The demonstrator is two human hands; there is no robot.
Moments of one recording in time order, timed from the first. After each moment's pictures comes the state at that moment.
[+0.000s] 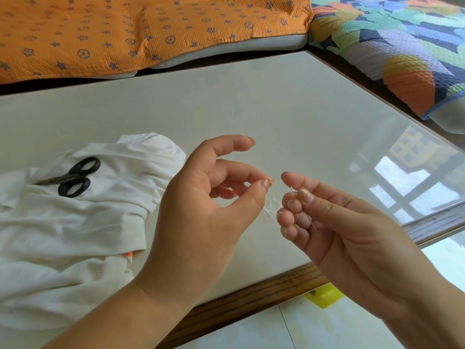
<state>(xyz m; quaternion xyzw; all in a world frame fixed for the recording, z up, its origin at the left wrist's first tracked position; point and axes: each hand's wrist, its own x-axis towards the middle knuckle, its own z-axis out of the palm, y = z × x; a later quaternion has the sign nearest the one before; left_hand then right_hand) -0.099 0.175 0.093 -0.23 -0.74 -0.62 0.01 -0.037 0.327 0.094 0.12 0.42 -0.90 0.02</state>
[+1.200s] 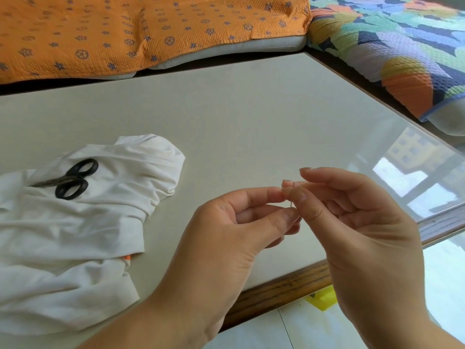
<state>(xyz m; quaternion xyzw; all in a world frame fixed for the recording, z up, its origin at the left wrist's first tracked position) -0.081 0.187 0.091 -0.09 -0.63 -0.73 -0.26 -0.032 0.309 0.083 0.10 0.66 -0.68 -0.29</state>
